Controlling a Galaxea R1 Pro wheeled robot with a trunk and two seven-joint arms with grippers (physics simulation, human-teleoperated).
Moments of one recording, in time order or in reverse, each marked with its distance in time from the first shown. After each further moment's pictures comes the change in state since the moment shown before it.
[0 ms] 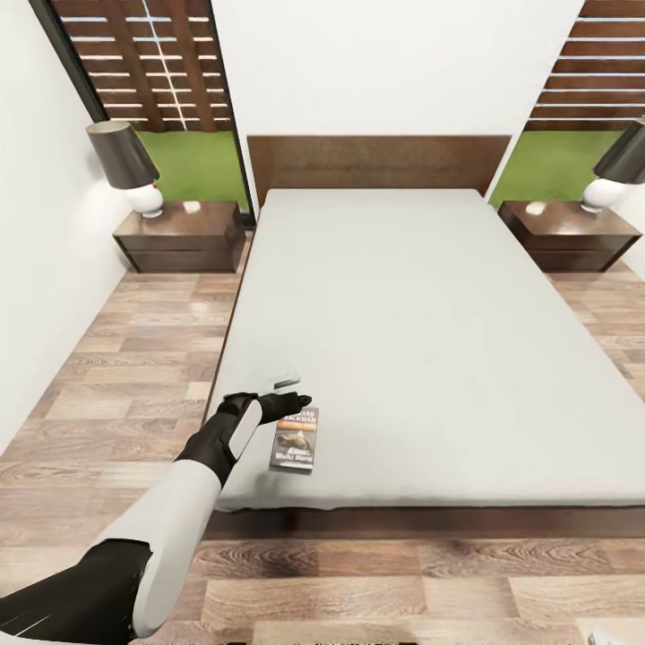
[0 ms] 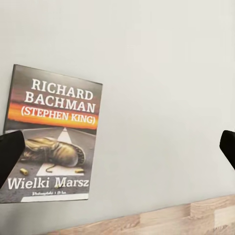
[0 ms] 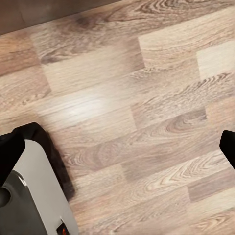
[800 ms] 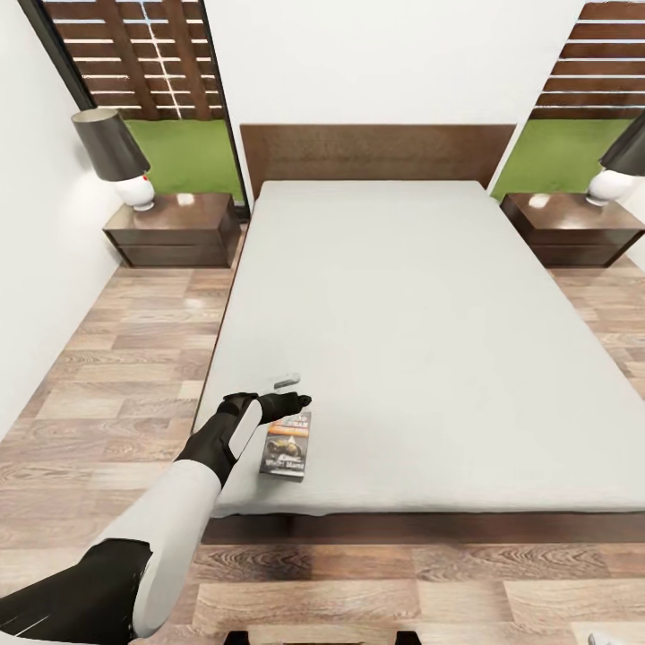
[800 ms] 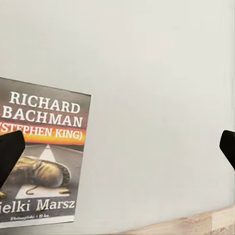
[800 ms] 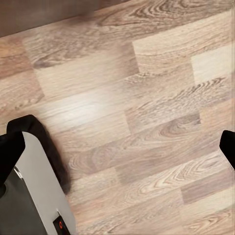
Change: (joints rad) left arm -0.001 0.000 0.000 0.000 -0.001 0.000 0.000; right arm 0.000 0.000 0.002 0.000 0.000 -0.001 0.000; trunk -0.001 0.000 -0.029
